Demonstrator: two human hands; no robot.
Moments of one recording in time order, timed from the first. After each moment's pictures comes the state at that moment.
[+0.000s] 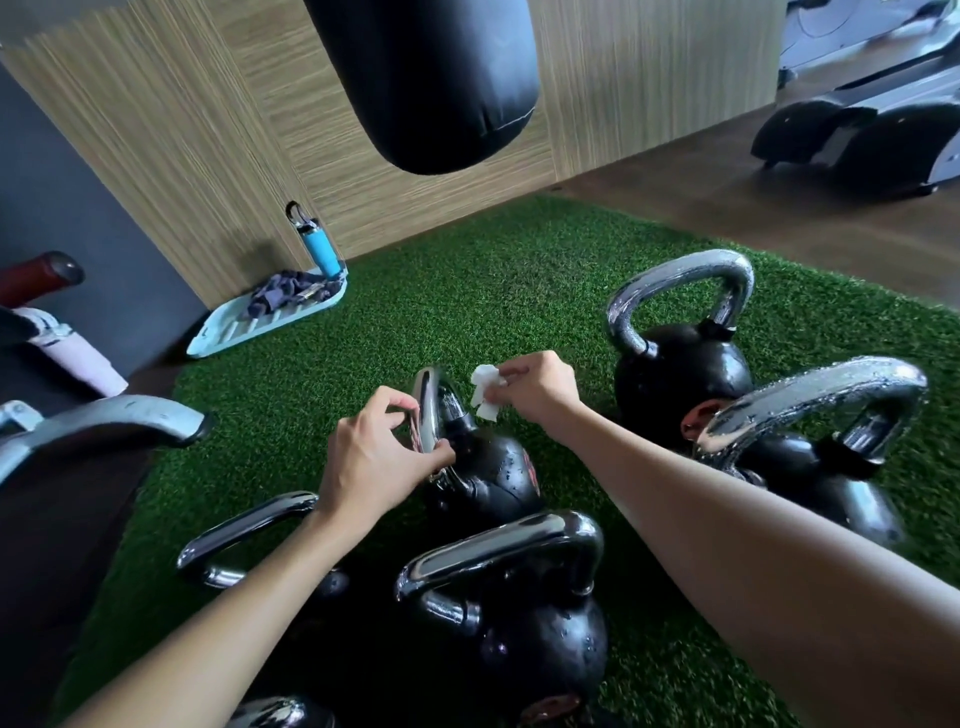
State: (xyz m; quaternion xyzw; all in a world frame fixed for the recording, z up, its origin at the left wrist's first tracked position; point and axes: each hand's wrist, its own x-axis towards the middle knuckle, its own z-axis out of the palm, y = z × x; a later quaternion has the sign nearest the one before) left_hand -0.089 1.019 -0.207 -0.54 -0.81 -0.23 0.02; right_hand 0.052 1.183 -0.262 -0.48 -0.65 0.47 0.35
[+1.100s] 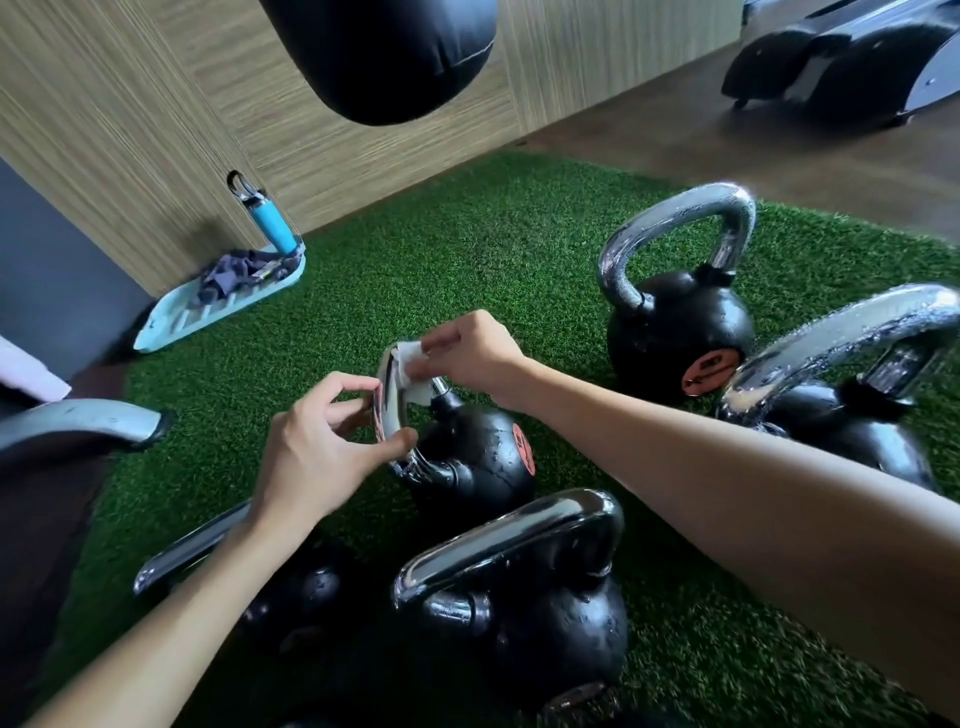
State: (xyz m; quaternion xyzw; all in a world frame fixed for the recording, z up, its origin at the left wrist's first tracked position) left_hand -0.131 1.012 -0.210 -0.60 -0.76 -0.26 -0.04; right_hand 0.004 1.179 -0.252 -0.39 -0.69 0.52 0.34
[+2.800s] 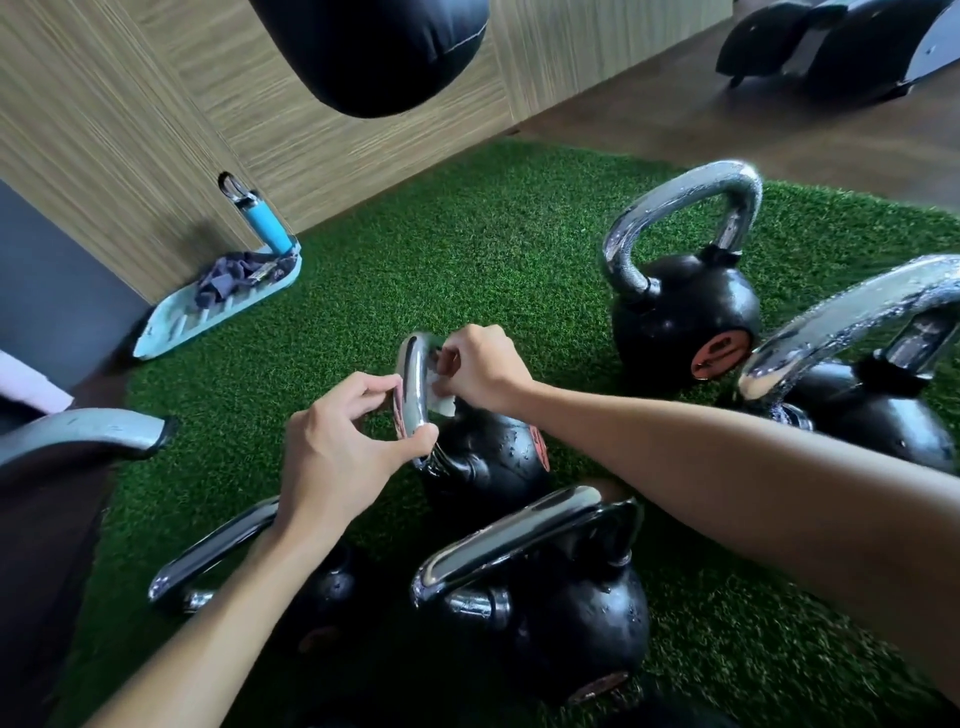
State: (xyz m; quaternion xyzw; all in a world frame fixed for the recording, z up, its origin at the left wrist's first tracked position) left_hand -0.126 1.017 -0.219 -0.61 -0.74 -0.29 0.01; right_hand -0.021 1.187 -0.295 -0.41 -0.76 0.37 0.32
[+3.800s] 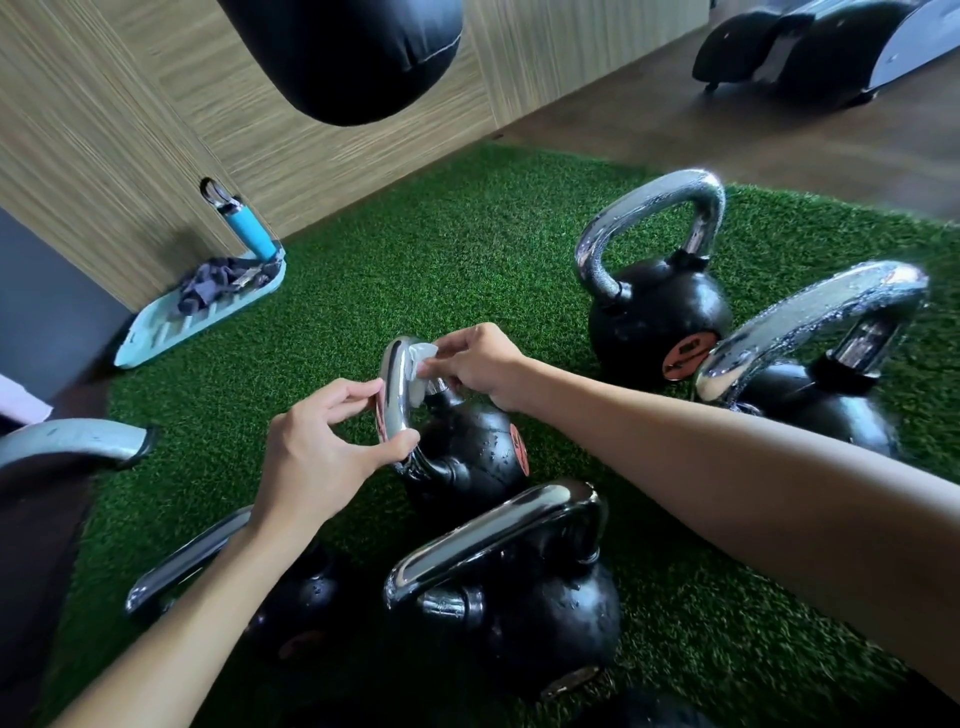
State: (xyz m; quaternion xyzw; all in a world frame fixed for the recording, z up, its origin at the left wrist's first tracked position) left_hand -0.122 1.020 -0.216 -0.61 -0.74 -0.28 -0.02; right_hand 0.017 1.181 -0.272 -0.36 -0.56 0.68 0.31
